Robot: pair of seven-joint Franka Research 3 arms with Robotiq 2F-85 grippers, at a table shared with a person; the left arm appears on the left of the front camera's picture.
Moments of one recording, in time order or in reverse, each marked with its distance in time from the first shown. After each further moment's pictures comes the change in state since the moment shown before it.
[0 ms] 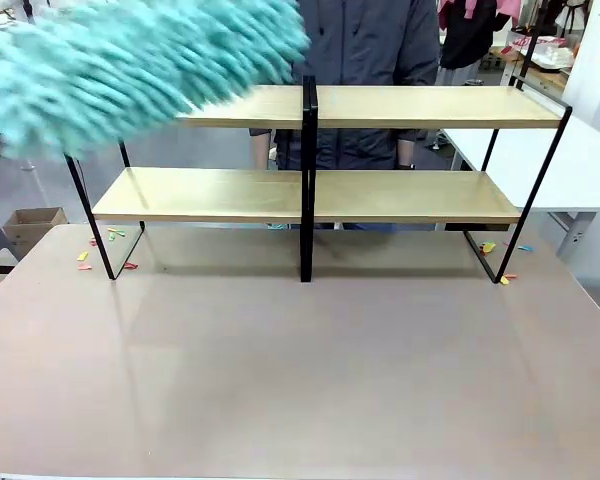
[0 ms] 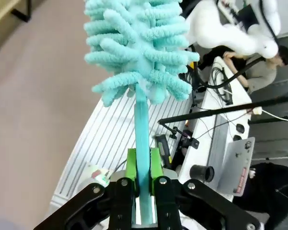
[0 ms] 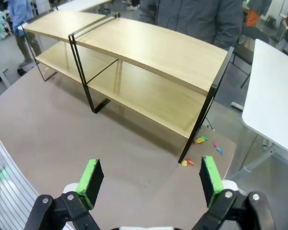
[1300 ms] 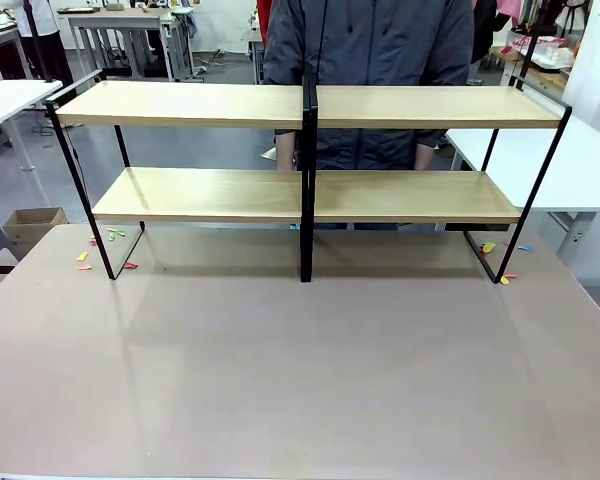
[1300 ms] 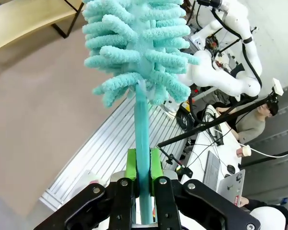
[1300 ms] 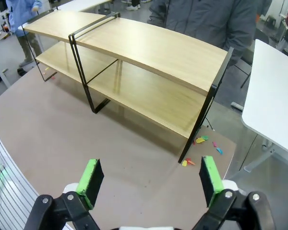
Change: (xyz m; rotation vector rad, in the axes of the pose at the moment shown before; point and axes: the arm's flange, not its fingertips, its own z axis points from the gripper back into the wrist) left arm -0.161 0.021 0.105 0.016 -0.352 0.125; right arm 0.000 0.000 0.000 0.000 0.000 0.000
